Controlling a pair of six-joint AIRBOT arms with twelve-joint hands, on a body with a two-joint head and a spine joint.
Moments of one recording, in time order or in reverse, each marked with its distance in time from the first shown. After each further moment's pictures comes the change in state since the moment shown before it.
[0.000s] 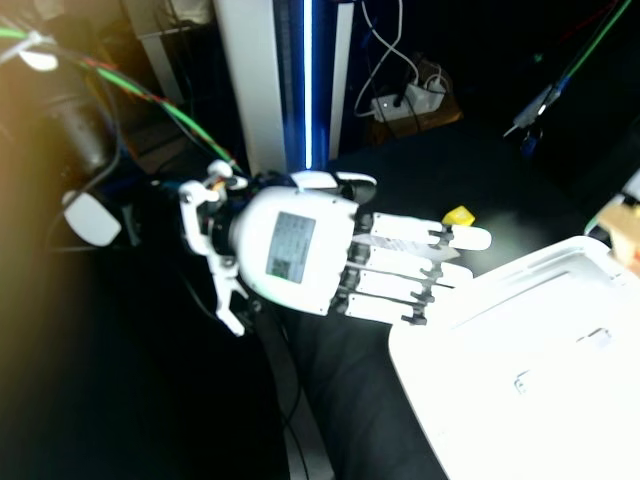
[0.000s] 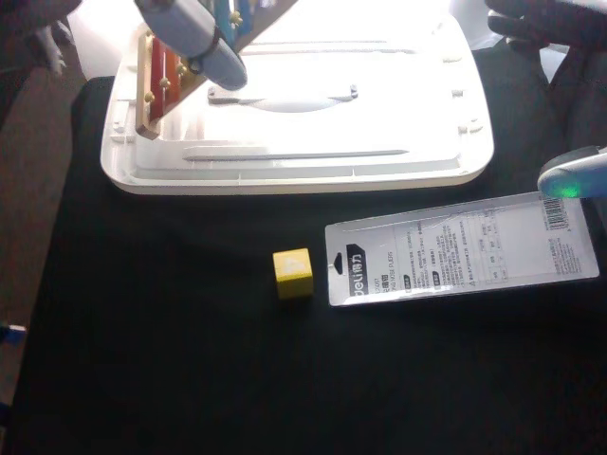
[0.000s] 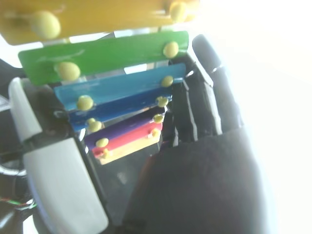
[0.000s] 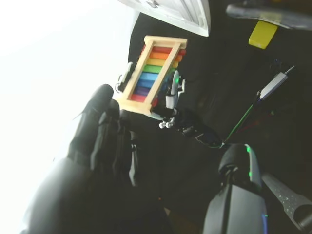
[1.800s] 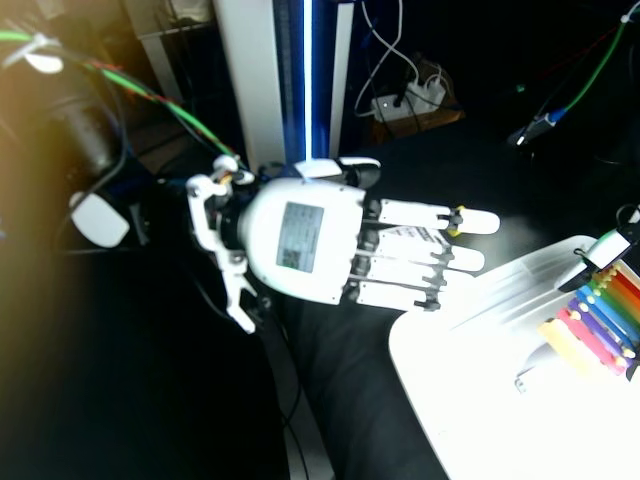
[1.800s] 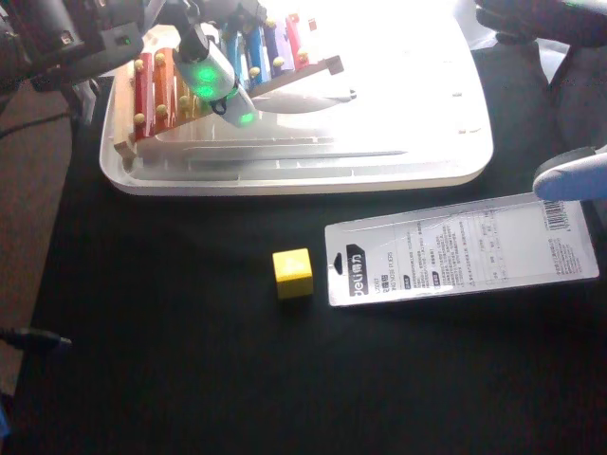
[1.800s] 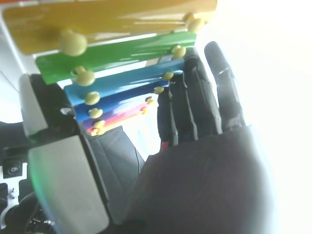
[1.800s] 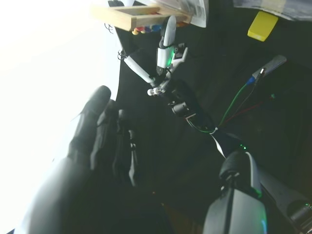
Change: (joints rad) left arm 0.092 -0.172 0.188 -0.042 0.132 0.000; right arm 0.019 -0.010 0.001 -0.030 0.025 0.000
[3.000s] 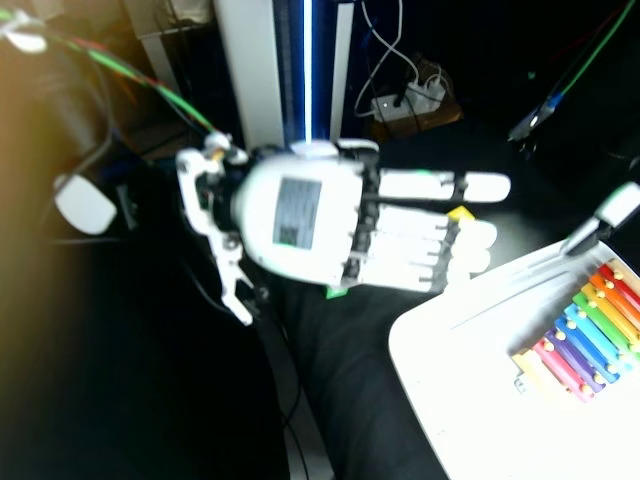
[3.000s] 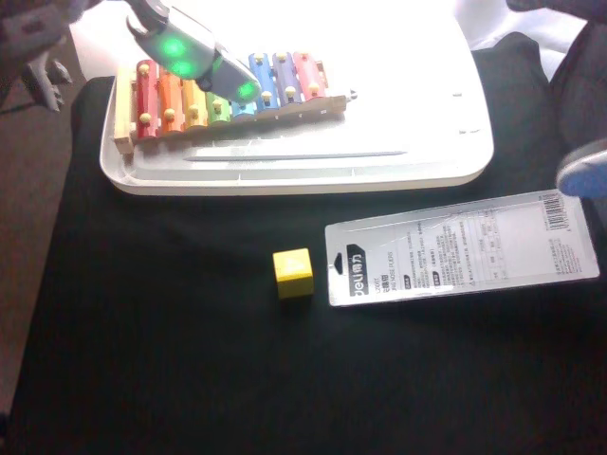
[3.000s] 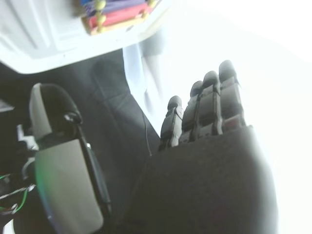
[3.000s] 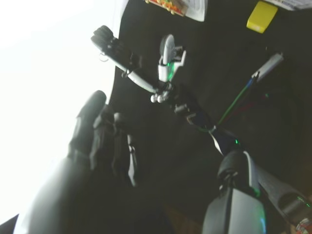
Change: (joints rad) left arm -0.026 0.261 -0.259 -0.053 -0.224 0.000; right arm 0.076 0.101 -0.087 -0.137 -0.021 0.008
